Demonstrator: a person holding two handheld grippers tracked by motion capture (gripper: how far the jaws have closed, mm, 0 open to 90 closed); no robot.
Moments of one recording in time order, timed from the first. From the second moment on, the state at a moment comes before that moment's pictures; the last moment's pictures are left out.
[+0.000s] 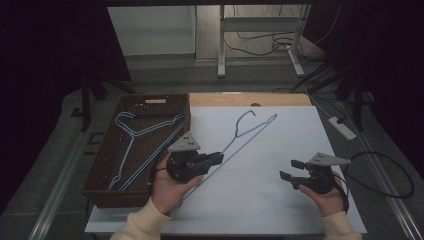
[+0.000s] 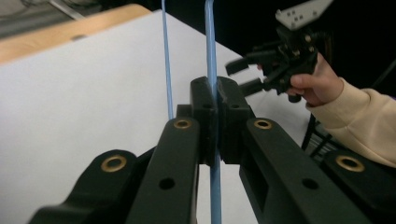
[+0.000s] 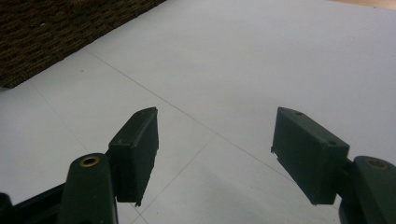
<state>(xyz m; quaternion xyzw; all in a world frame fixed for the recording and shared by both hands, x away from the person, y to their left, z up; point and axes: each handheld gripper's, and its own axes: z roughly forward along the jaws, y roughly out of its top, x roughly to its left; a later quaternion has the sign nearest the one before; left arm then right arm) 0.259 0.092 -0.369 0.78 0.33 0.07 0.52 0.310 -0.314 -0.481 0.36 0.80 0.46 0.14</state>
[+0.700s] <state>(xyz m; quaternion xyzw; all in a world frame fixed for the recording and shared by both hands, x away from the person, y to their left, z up) 0.269 0.236 -0.343 0.73 0.41 0.14 0.53 0.308 -0.312 -0.486 0.36 0.80 0.45 0.14</state>
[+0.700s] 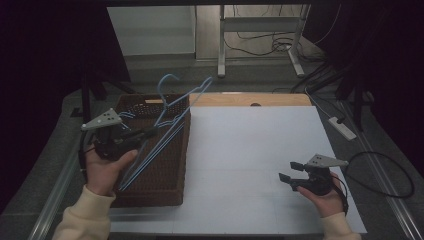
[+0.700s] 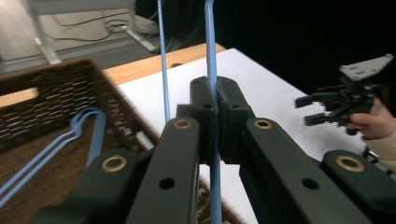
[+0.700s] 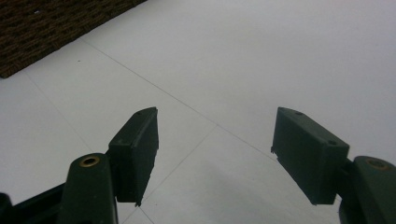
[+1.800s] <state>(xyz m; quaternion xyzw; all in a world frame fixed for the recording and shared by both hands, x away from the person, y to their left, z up) 0.305 0.293 -0.395 0.75 0.46 0.12 0.45 0.309 -0.310 -0.489 0.36 0.81 0.44 0.14</state>
